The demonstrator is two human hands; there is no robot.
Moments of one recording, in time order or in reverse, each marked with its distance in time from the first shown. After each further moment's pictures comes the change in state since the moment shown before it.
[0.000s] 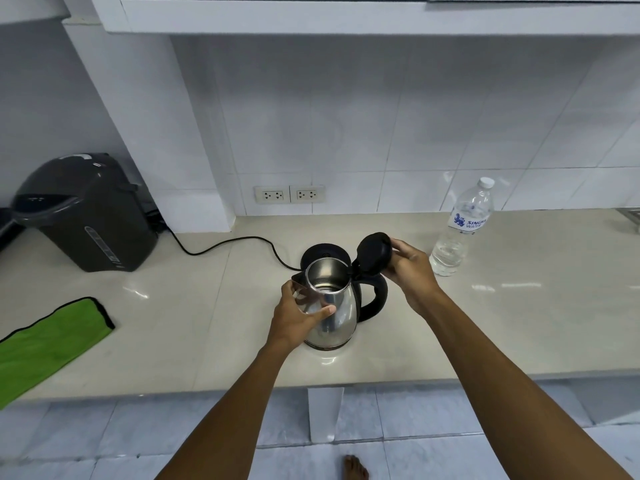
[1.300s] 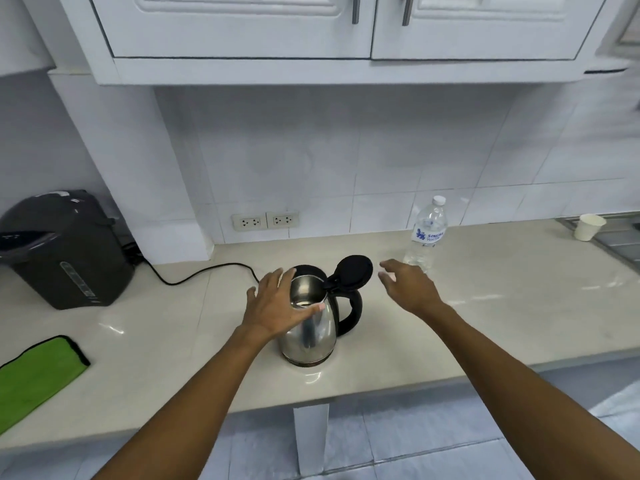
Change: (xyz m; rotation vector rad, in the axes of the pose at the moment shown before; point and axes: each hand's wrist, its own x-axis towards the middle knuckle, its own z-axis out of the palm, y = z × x) left_hand -0.007 0.074 -0.030 0.828 -0.033 0.325; right_hand -0.024 -0.018 -0.059 -1.198 0.092 -0.304
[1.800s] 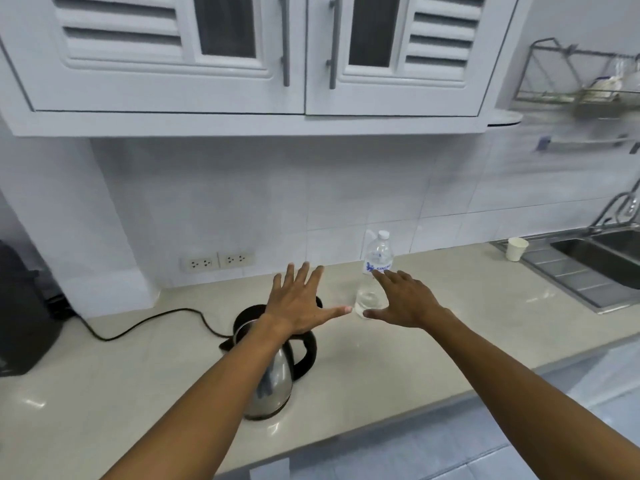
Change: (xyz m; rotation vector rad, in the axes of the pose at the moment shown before) left_hand 0.065 0.144 -0.019 0.156 -0.075 0.284; right_hand 0.018 0.061 -0.089 -0.504 -0.155 -0.015
